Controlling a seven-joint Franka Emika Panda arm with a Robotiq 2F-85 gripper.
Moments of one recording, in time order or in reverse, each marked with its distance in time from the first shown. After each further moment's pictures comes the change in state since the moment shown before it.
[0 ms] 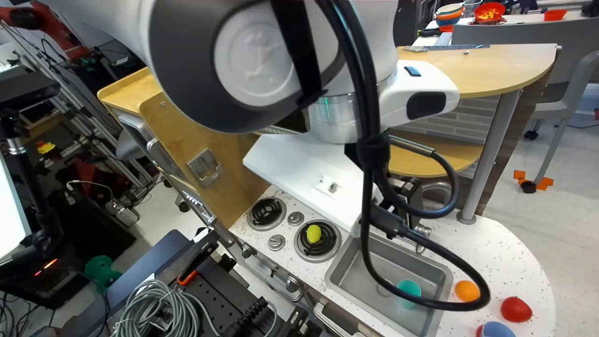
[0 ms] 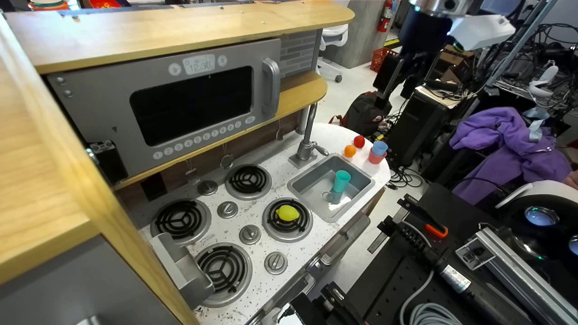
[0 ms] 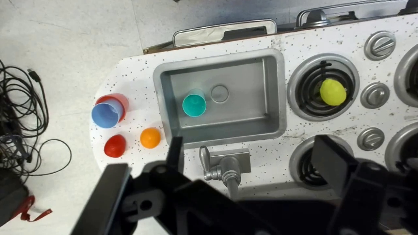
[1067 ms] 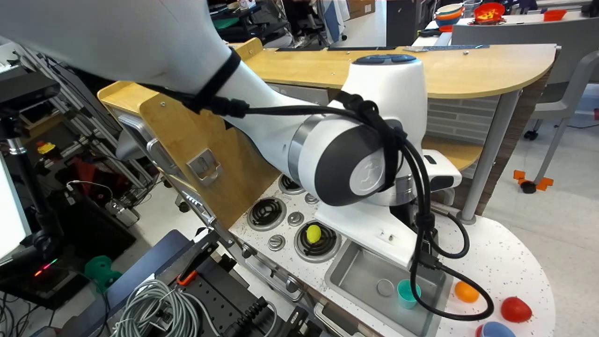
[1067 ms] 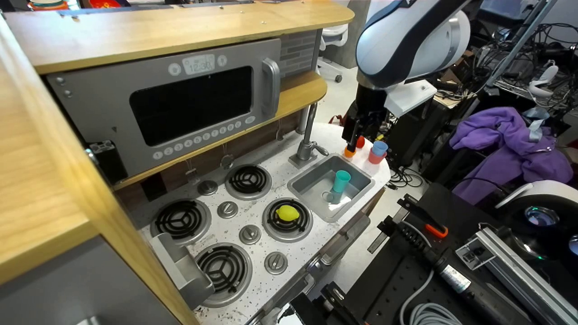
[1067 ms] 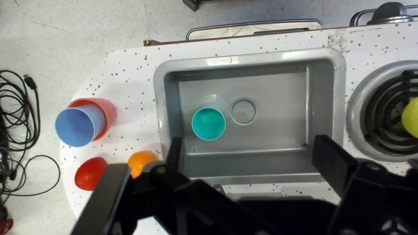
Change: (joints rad) arm -0.005 0.449 0.008 0.254 -0.041 0.093 0.000
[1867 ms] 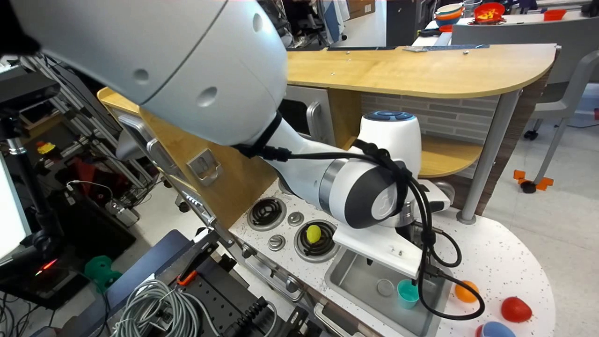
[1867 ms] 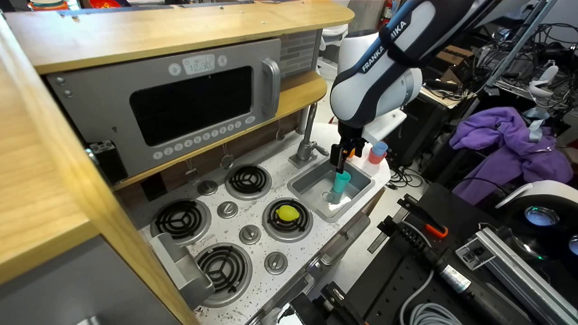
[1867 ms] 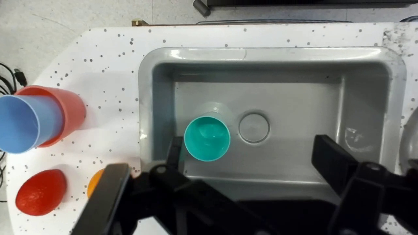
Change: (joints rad) arm 0.010 0.262 0.006 0.199 -0.054 0.001 0.000
